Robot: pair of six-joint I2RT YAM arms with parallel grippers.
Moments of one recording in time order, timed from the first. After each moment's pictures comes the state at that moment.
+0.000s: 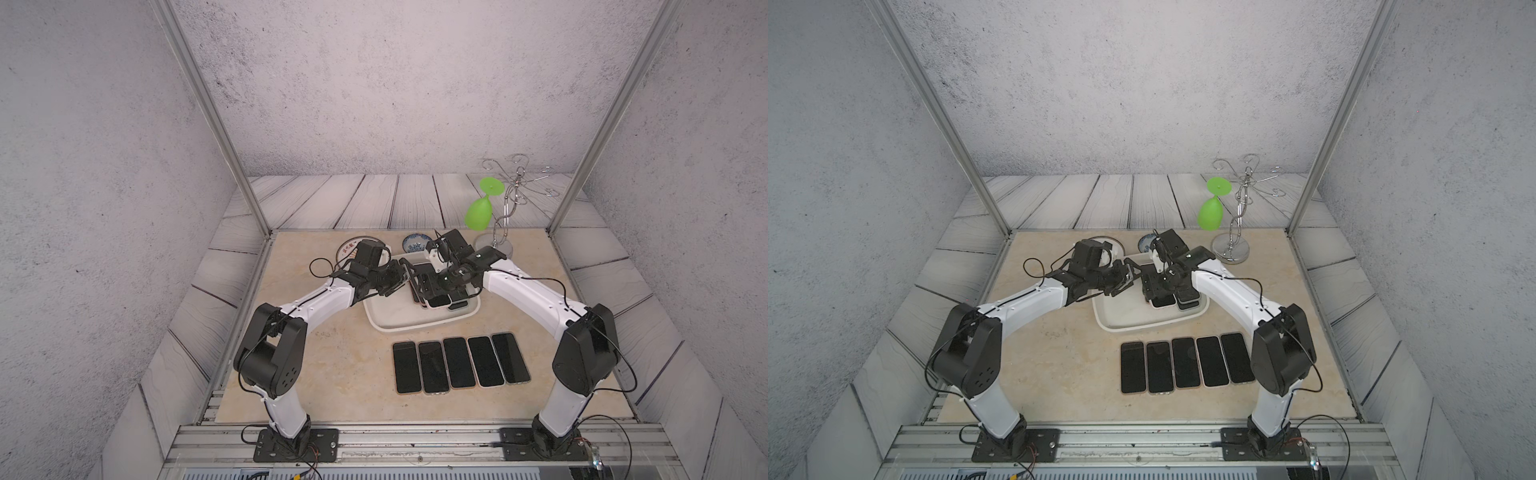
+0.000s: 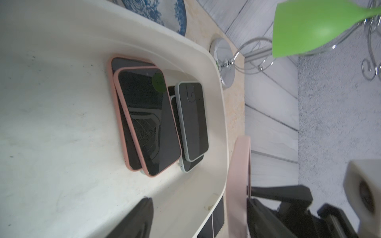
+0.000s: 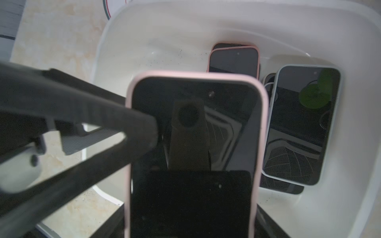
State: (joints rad) left arm -0.50 1.75 1.22 -0.08 0.48 -0.93; right arm 0.61 1.75 1.56 -0.85 -0.14 0.25
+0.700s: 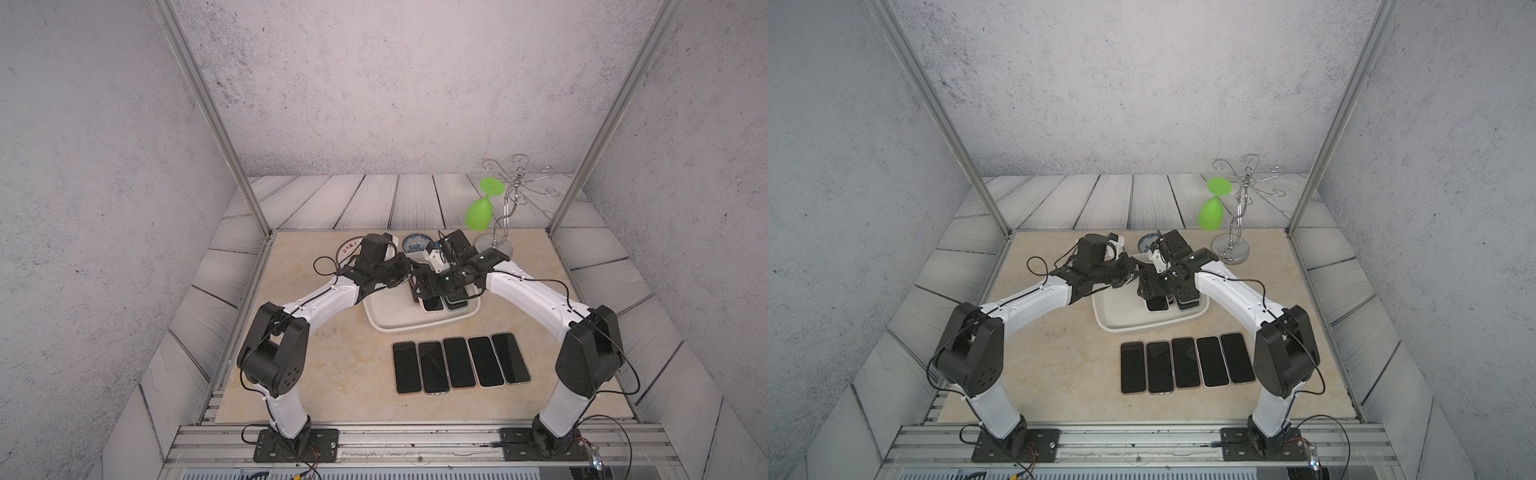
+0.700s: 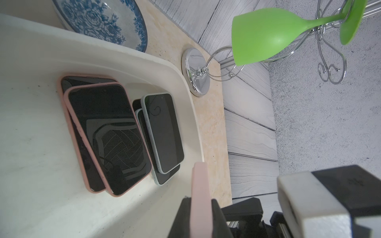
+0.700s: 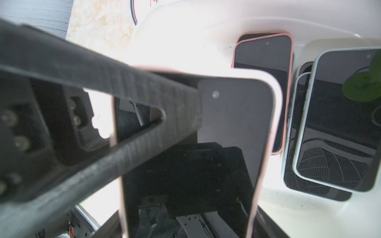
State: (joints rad) left arm -0.53 1.75 1.25 0.00 0.49 -0.96; right arm 0.60 1.74 1.53 -0.81 -0.28 0.31
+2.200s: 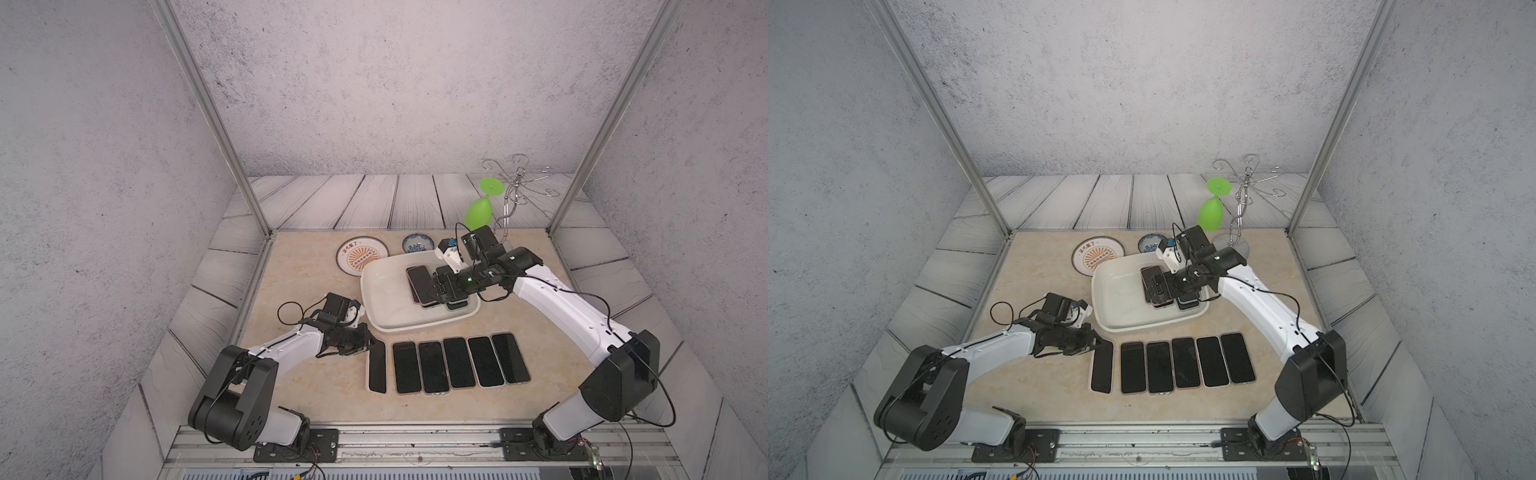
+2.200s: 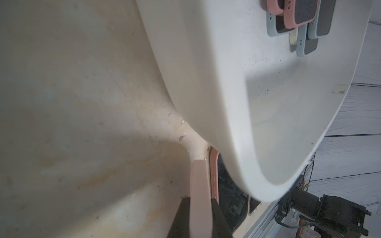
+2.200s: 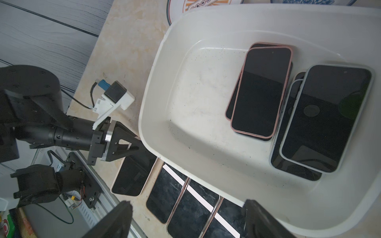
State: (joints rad) left arm -0.38 1.42 0.60 -0.23 0.57 -0.56; right arm 0.53 1.59 1.49 -0.92 -0.39 0.13
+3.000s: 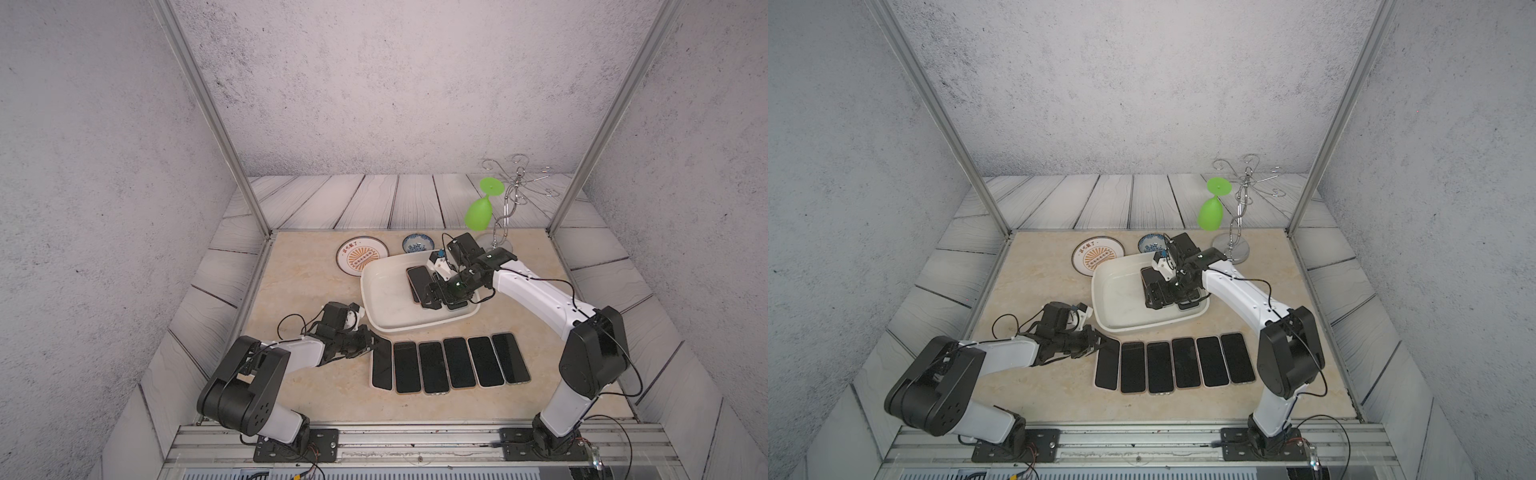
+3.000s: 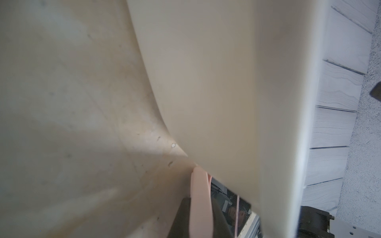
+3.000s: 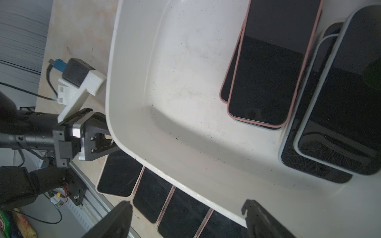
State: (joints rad) left arm -0.38 1.50 0.46 0.18 0.64 -0.73; right arm 0.53 1.75 1.51 -0.94 -0.37 0.12
